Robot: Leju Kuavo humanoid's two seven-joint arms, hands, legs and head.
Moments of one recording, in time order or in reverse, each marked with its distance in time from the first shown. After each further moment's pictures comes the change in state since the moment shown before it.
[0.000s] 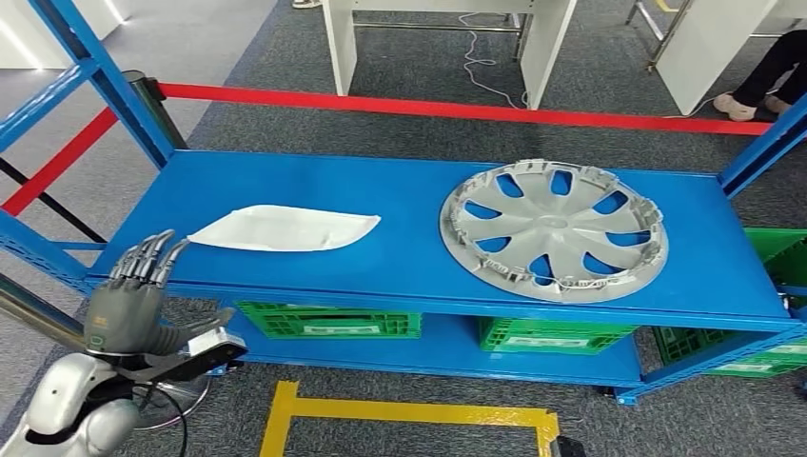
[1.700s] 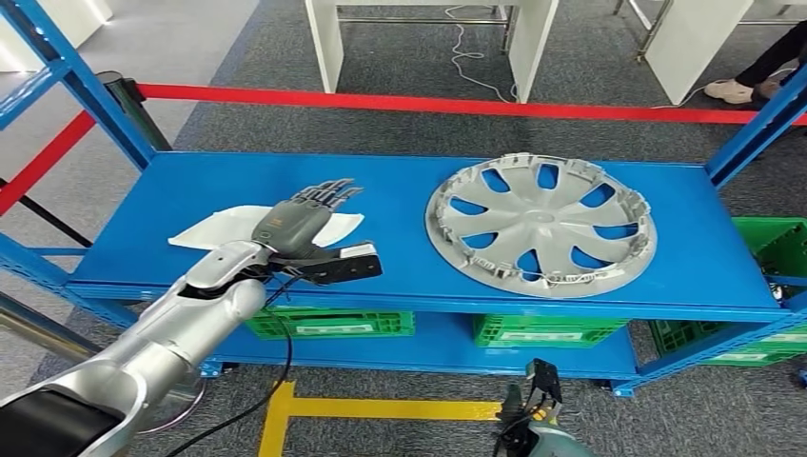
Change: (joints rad) left arm -0.708 -0.321 -0.311 0.920 0.097 -0.127 -0.104; right arm -0.261 0.060 -0.029 -0.016 -0.054 -0.104 0.180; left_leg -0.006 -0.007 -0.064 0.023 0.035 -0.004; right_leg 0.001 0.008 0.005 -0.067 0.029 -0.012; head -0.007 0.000
